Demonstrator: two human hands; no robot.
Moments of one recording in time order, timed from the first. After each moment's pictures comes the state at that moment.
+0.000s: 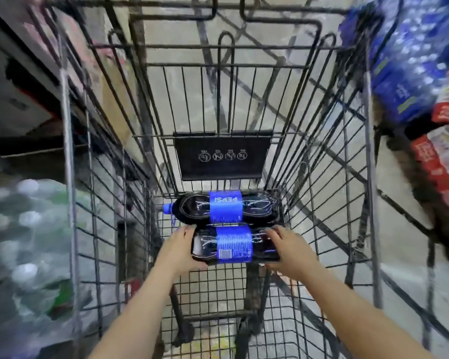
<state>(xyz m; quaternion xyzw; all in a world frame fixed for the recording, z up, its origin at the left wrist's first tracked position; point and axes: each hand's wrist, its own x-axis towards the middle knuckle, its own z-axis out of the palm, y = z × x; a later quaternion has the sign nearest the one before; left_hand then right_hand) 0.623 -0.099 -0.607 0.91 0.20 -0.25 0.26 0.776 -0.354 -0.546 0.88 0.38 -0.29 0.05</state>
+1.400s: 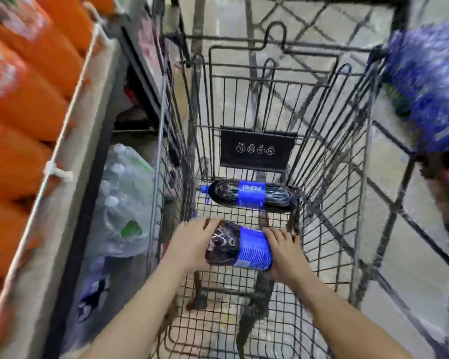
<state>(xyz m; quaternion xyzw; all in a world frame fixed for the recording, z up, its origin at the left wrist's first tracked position) 0.531 -0.156 -0.447 0.97 0.15 -0.13 0.11 0.686 -0.365 -0.485 0.86 0.46 -0.24 0.01</state>
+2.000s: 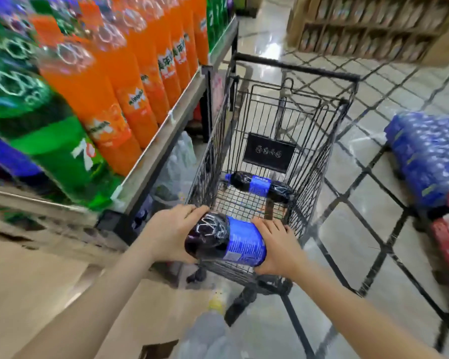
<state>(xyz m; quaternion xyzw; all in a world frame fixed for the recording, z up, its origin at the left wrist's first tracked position) 0.295 -0.332 -0.275 0.98 0.19 0.00 0.03 0.528 -0.514 -0.328 0.78 0.62 -0.09 -0.04</state>
